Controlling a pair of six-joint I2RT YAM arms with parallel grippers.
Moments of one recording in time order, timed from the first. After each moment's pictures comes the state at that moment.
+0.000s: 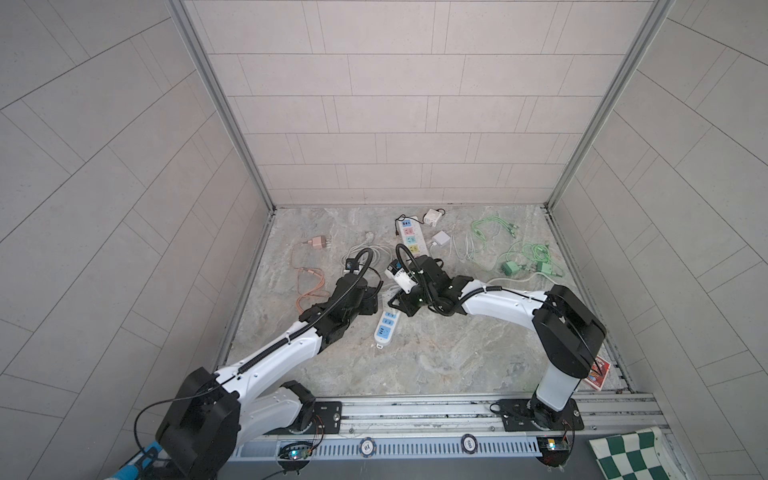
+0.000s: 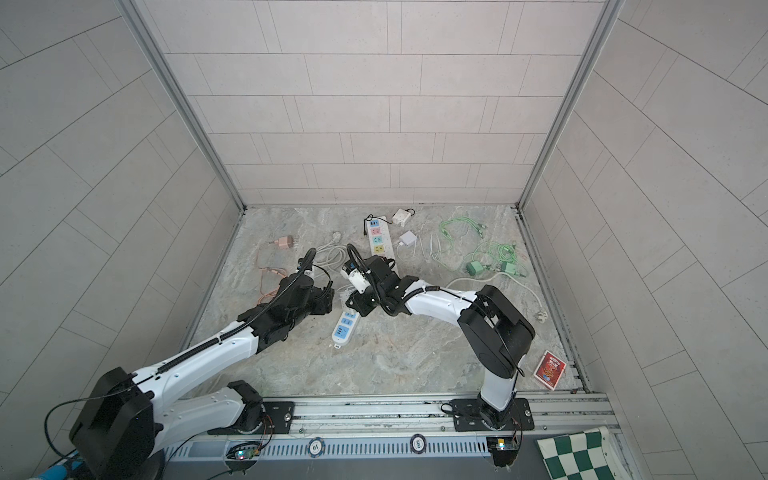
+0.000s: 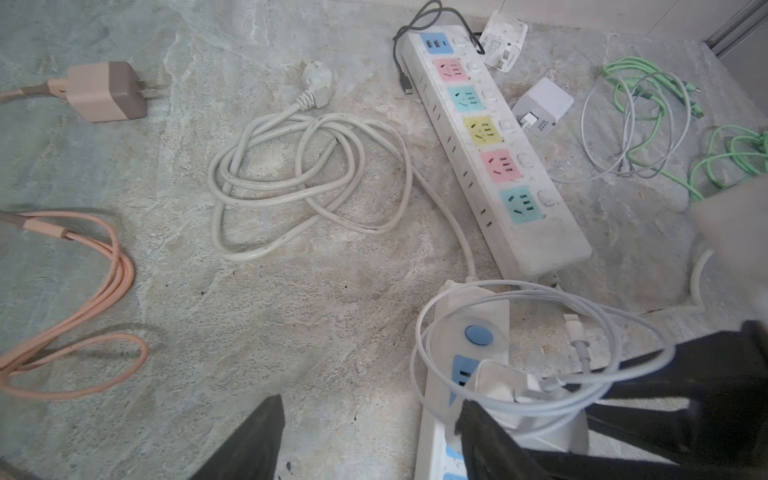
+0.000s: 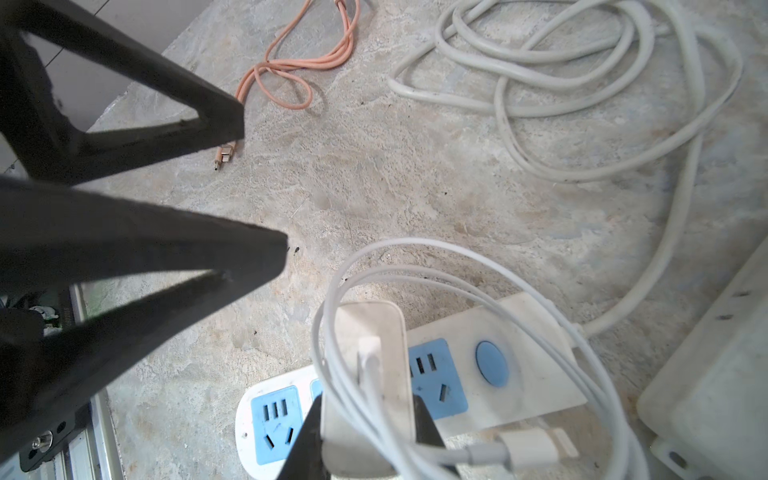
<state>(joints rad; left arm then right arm) -0.59 1.11 0.59 -0.20 -0.26 -0.43 0.77 1.75 1.11 -0.14 -0.28 0.12</state>
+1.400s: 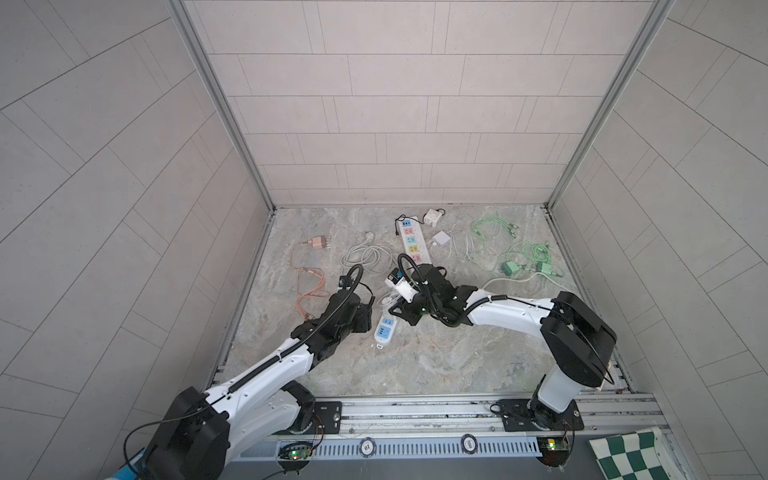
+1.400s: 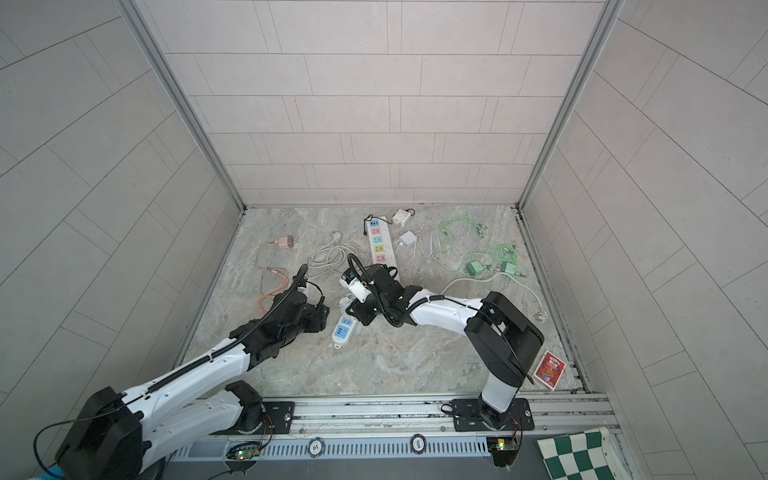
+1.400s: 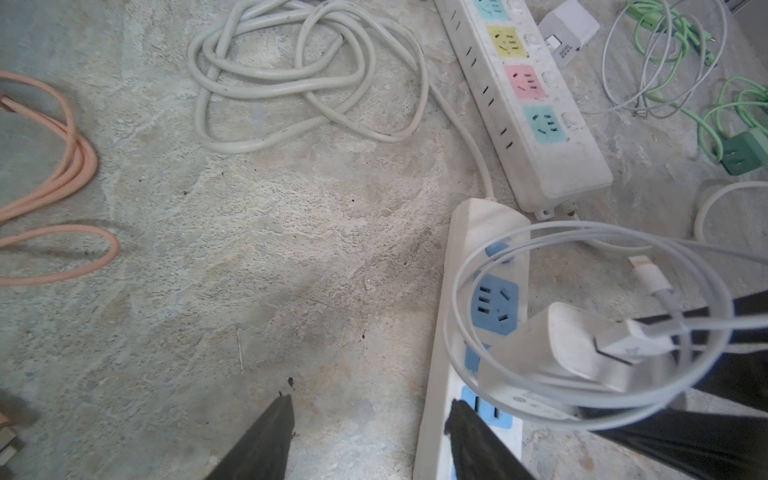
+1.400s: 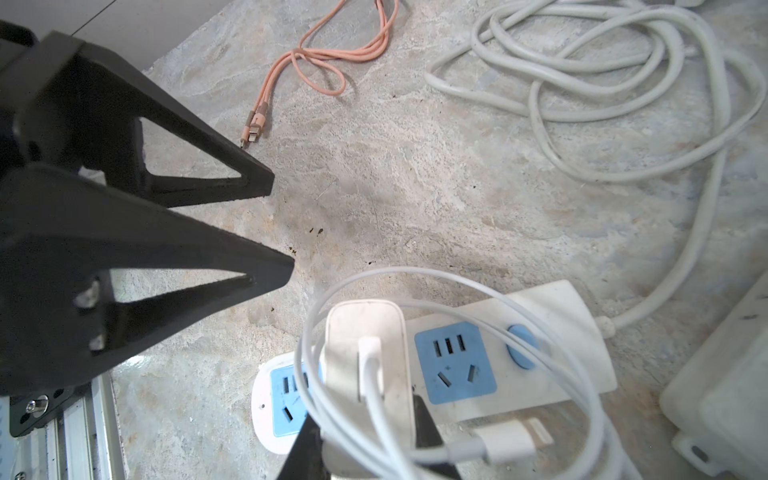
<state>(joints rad) -0.59 0.99 0.44 -0.22 -0.17 -0.50 0.81 1.69 1.00 -0.05 -0.26 0.07</state>
